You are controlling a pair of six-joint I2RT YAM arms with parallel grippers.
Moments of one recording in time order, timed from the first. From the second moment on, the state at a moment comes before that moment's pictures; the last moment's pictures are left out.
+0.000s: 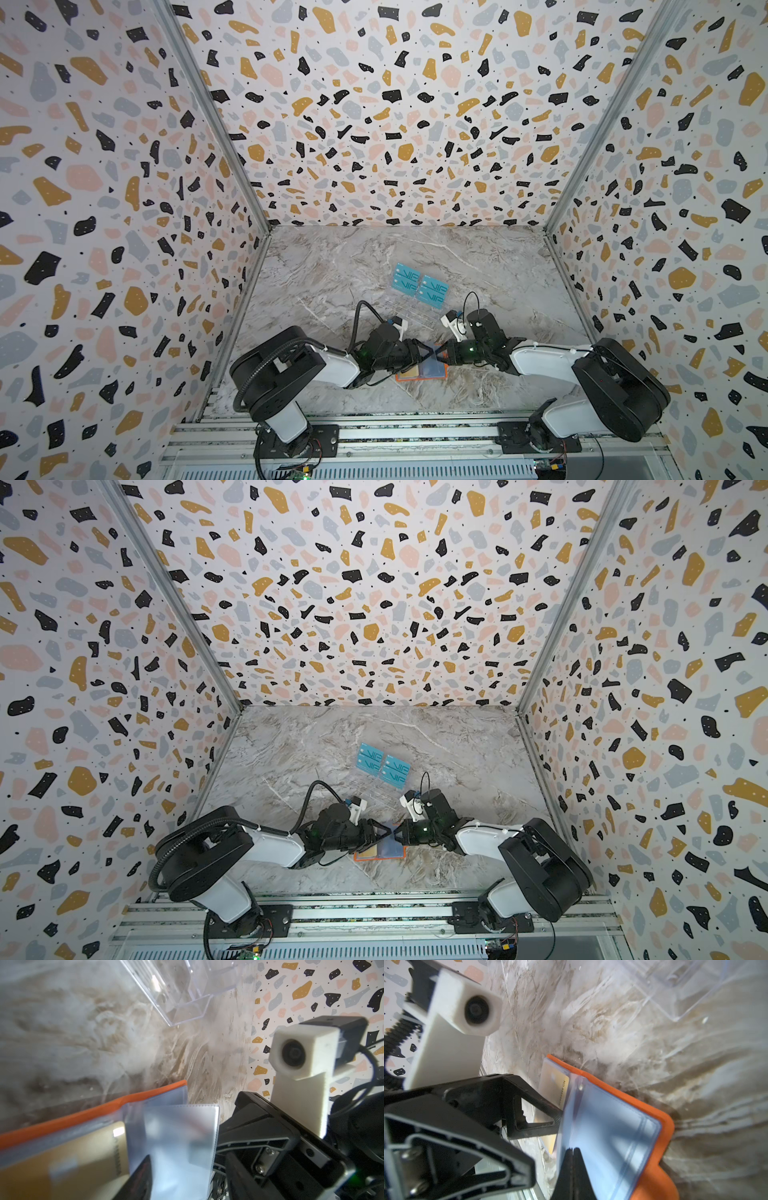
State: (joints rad) left arm -0.88 1.60 0.45 0.62 0.36 -1.21; right arm 0.62 1.42 0.43 0.19 -0.64 0.61
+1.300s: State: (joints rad) left arm -0.81 1.36 0.55 0.00 0.27 -0.95; right arm 0.81 1.59 0.54 0.23 -0.61 0.60
